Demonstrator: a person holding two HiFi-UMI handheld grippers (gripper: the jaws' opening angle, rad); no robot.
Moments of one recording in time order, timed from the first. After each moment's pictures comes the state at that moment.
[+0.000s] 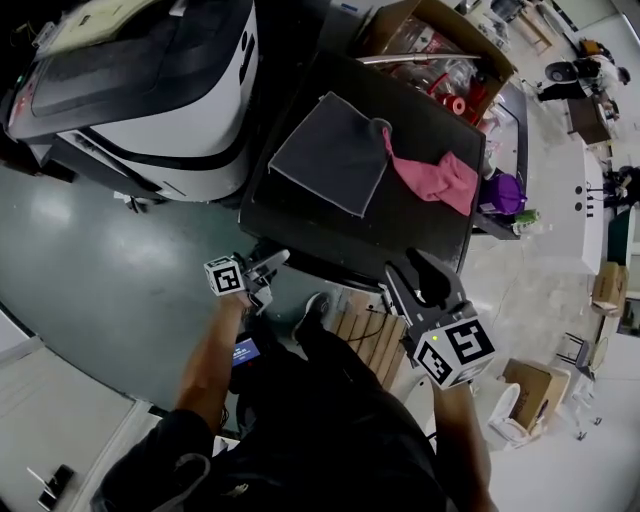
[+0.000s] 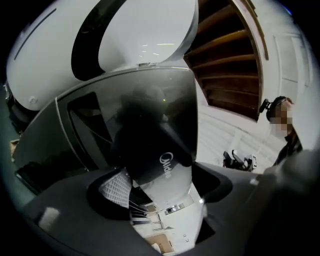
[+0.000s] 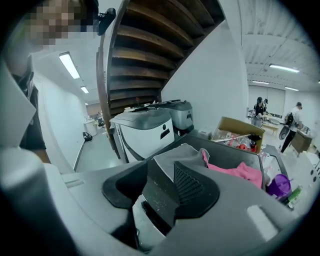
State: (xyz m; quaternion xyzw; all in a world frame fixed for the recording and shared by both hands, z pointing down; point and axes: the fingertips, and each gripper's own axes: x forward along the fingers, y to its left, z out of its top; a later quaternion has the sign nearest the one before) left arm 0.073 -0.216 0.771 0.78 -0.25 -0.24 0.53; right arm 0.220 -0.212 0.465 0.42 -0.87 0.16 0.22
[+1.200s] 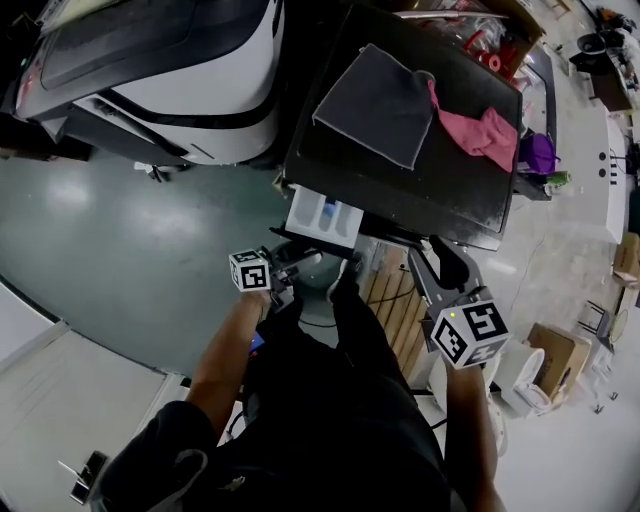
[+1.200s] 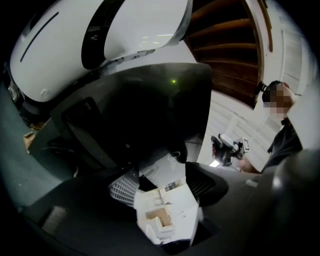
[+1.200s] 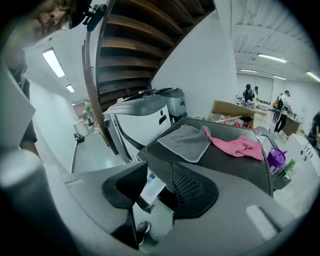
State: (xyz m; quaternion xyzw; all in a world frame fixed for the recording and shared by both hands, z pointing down) left arm 0.056 -0.102 0.787 0.80 -0.18 -0.15 0.55; right arm 0.192 -0.153 0.529 0.46 -0.83 0.22 0.25
